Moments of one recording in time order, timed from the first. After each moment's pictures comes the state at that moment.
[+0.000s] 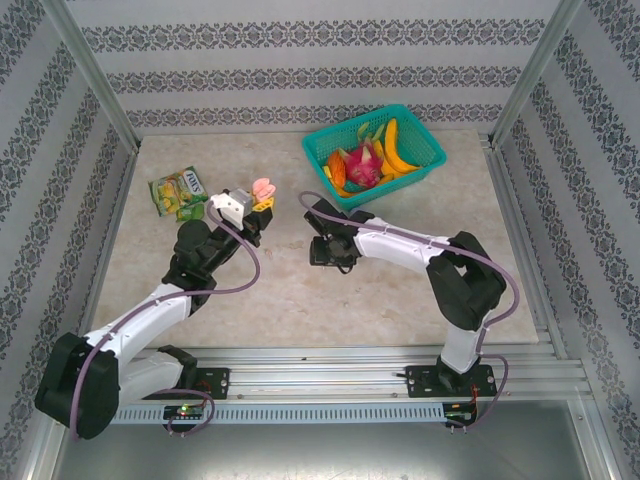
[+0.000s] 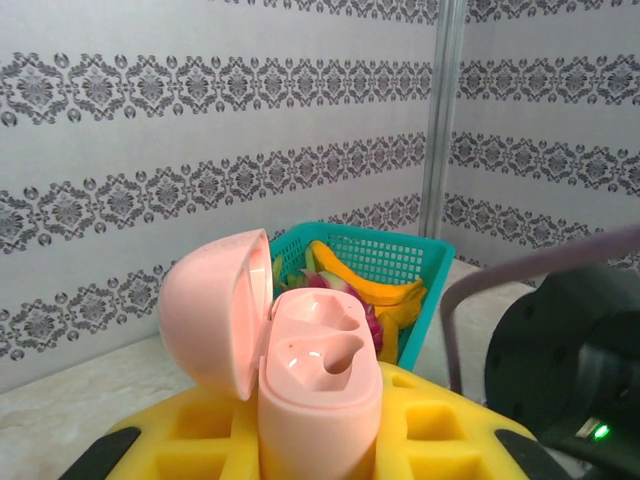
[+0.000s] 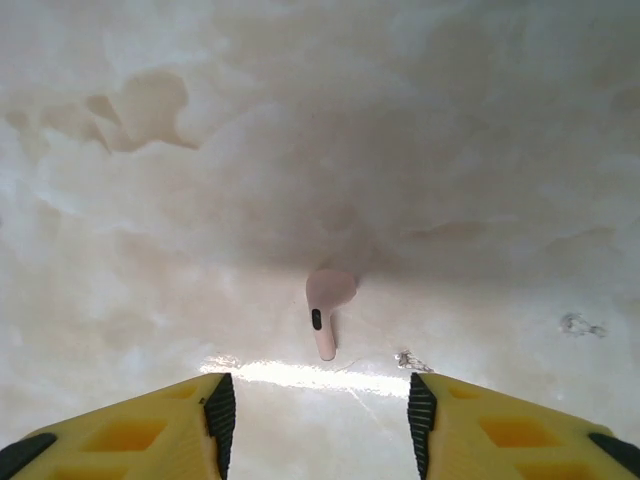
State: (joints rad) left arm -0.38 1.09 0.53 0.65 0.23 0.00; right arm 0.76 1.81 1.26 -0.67 0.03 0.76
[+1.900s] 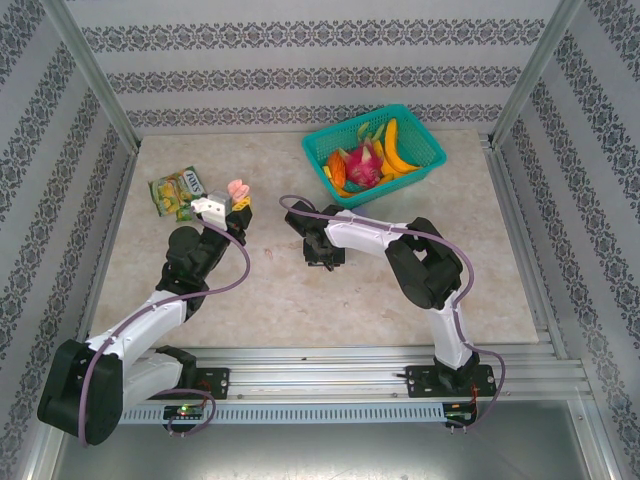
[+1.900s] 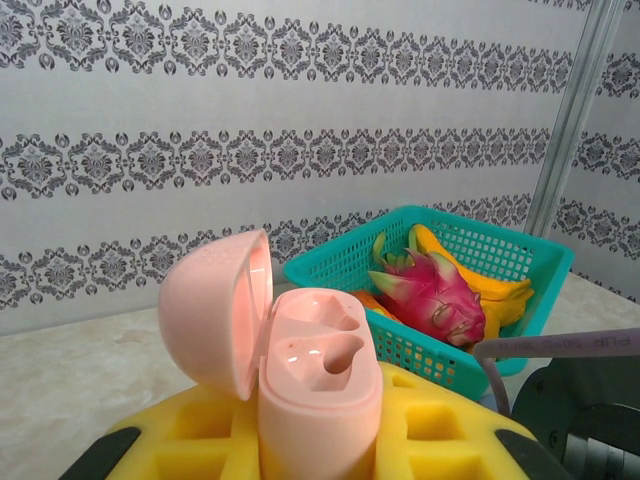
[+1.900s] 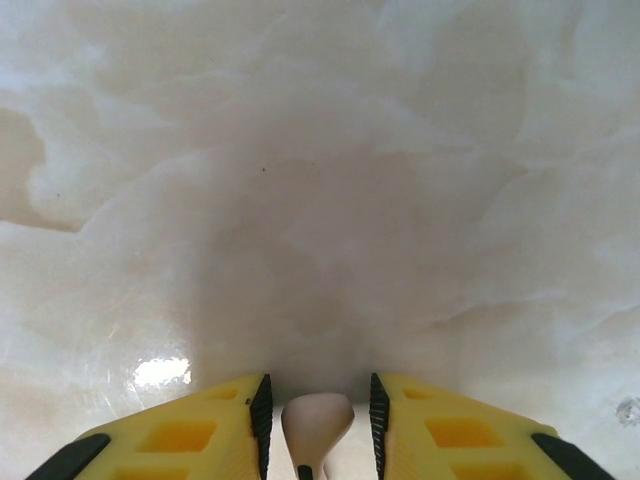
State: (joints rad) left arm -0.29 1.07 0.44 0.69 0.10 -0.06; right arm 0.78 2.10 1.51 -0.84 0.13 0.83
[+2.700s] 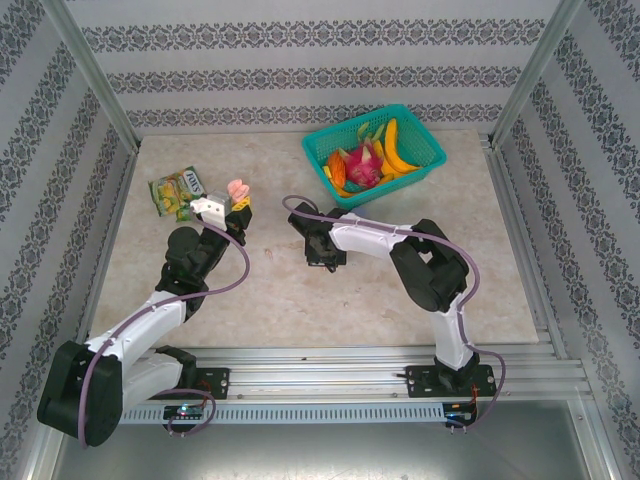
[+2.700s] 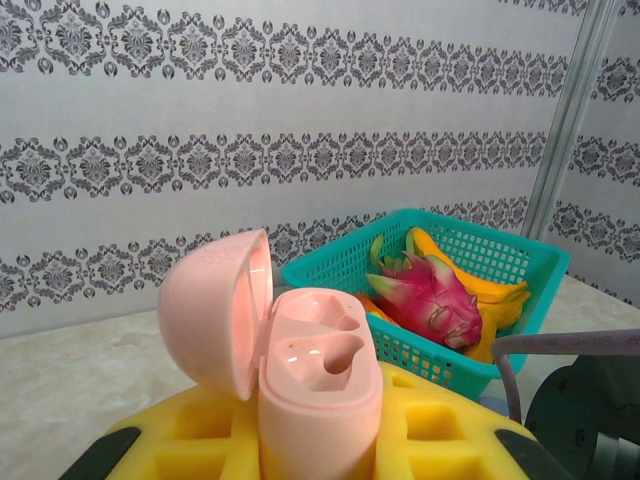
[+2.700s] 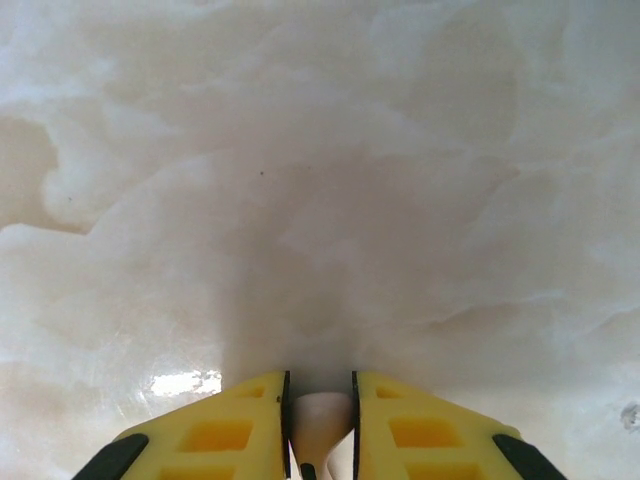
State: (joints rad) left arm -0.29 1.06 0.44 0.69 0.11 -0.06; right arm 0.77 2.05 1.43 -0.75 0.13 0.84
